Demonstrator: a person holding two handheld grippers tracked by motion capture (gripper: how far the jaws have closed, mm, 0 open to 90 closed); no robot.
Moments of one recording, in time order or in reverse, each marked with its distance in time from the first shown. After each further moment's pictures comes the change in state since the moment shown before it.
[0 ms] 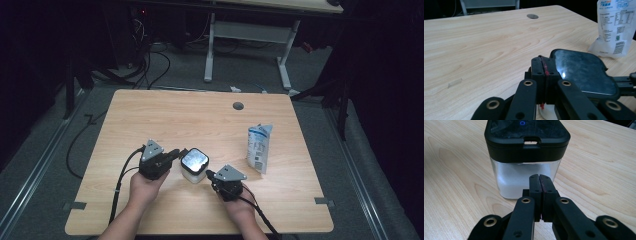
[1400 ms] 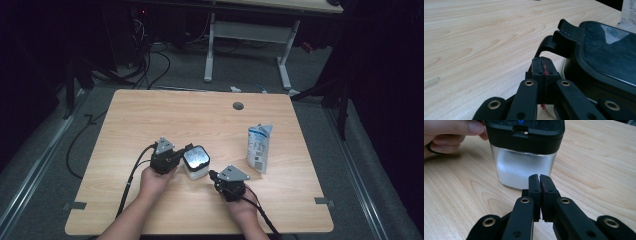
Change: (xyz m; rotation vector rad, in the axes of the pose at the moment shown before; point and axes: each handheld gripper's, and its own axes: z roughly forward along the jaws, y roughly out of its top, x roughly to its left) left arm 0.013 -0.013 0.057 0.078 -0.020 0.008; right arm -0.006 -0.005 -0.004 0.006 -0.010 0.018
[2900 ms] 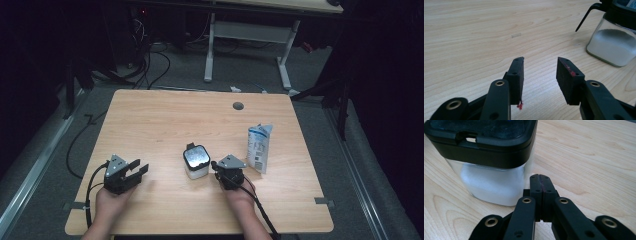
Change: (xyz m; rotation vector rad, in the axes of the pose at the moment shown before) left arm 0.048 -0.058 -0.110 -0.033 0.146 -0.030; right arm -0.019 0.012 0.025 0.045 -0.074 0.043
